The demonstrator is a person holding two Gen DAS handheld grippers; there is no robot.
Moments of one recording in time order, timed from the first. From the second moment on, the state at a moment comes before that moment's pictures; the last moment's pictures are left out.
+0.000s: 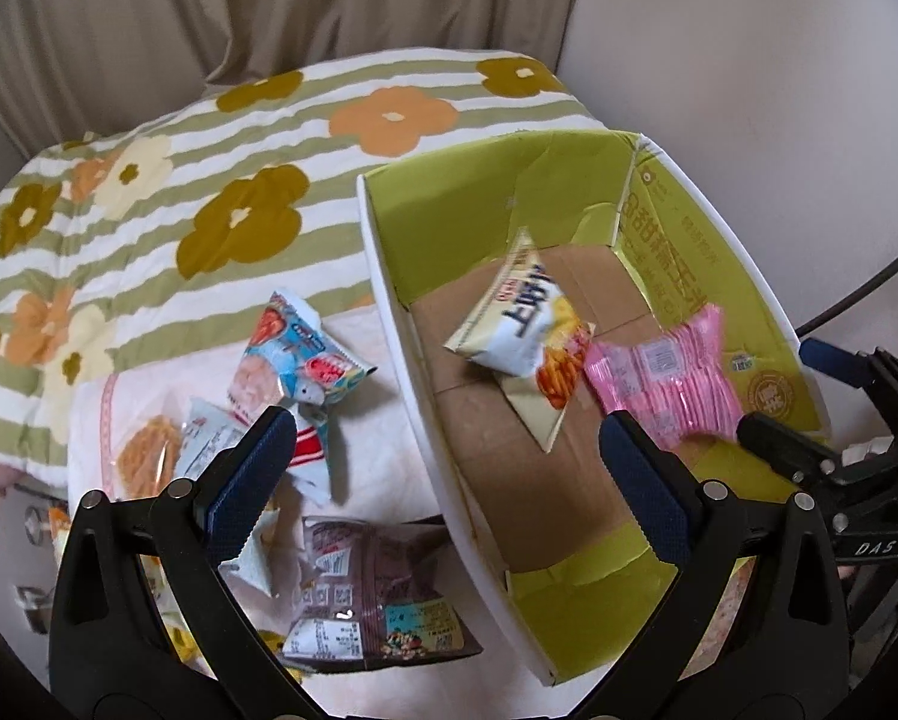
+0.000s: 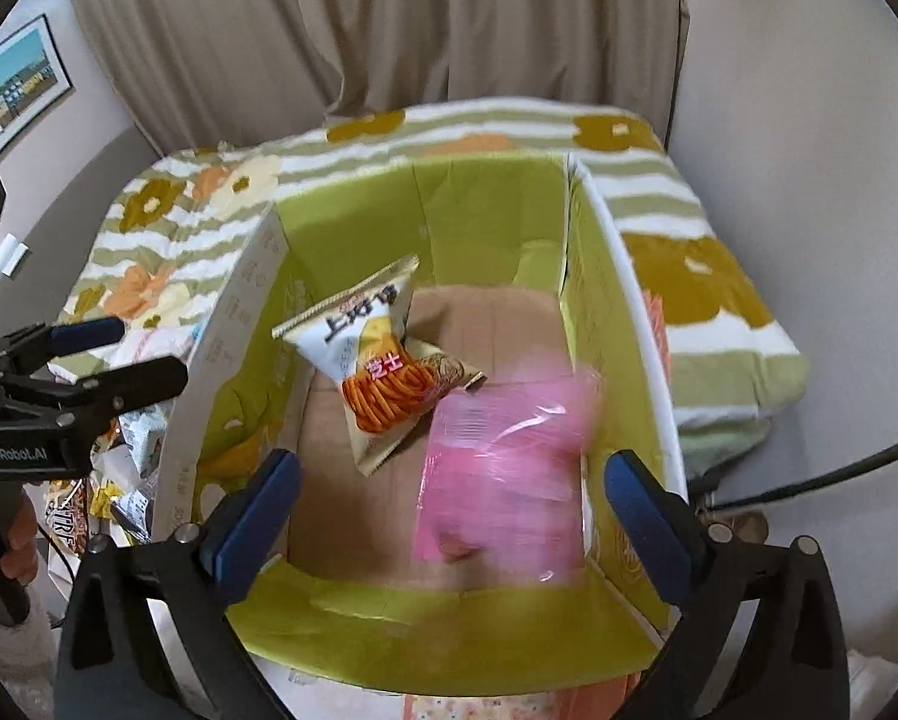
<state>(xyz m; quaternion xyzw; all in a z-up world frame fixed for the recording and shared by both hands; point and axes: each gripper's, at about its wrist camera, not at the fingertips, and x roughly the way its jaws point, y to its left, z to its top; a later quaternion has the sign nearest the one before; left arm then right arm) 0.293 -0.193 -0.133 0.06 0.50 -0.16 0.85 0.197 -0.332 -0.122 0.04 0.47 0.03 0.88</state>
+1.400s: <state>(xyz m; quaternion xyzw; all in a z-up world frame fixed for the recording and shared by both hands) 0.143 0.053 -0.091 0.00 0.45 -0.02 0.89 0.145 -0.138 -0.081 0.01 0.40 0.17 0.90</state>
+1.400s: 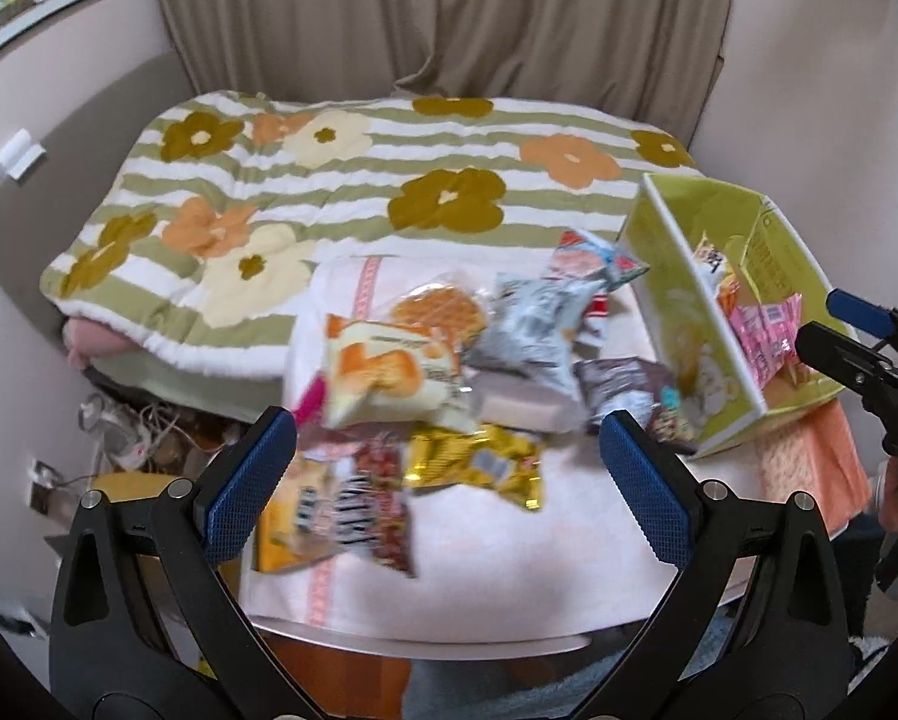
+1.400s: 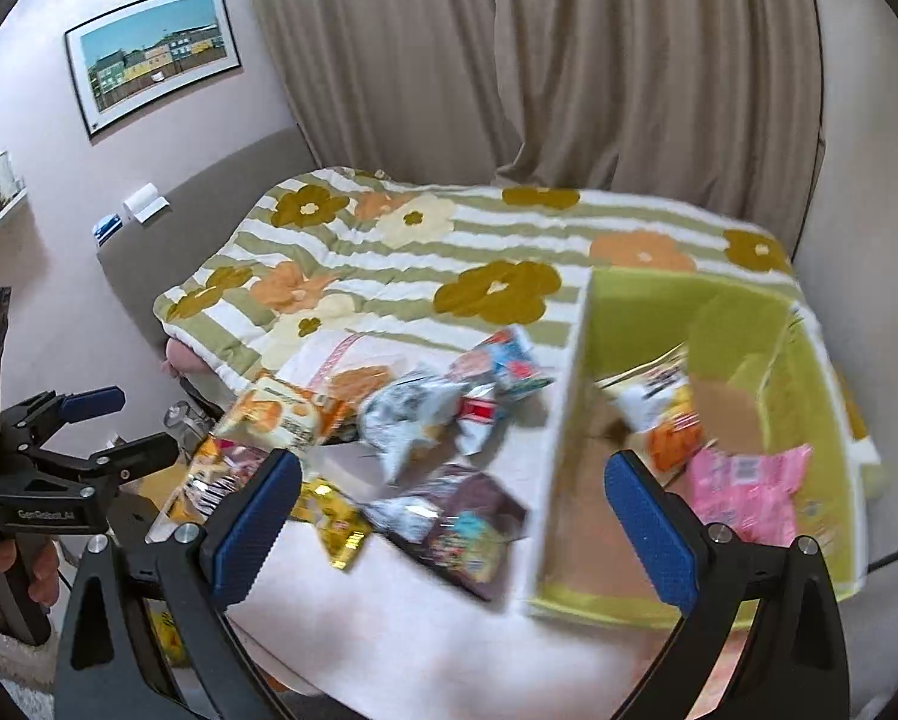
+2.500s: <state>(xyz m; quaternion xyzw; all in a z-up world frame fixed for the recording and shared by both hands) 0.278 0.044 -0.214 0.36 0.51 -0.34 0.71 0.253 -0.070 -0.193 0.14 0.53 0.05 0.83</state>
